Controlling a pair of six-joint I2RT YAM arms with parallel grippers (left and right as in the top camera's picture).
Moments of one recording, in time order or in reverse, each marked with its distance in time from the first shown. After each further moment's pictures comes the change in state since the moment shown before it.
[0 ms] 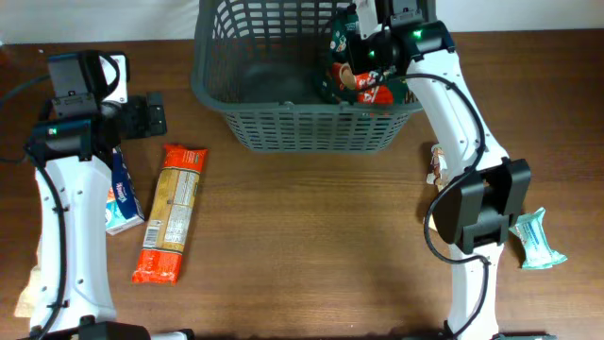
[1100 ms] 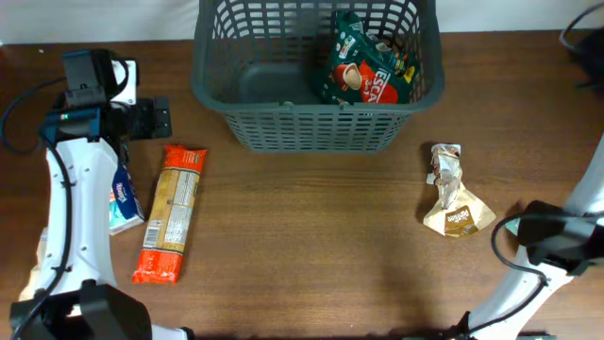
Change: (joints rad) left arm 0.000 0.098 0.000 0.001 0.000 0.022; right arm -0.602 -0.145 0.375 -0.807 0.452 0.808
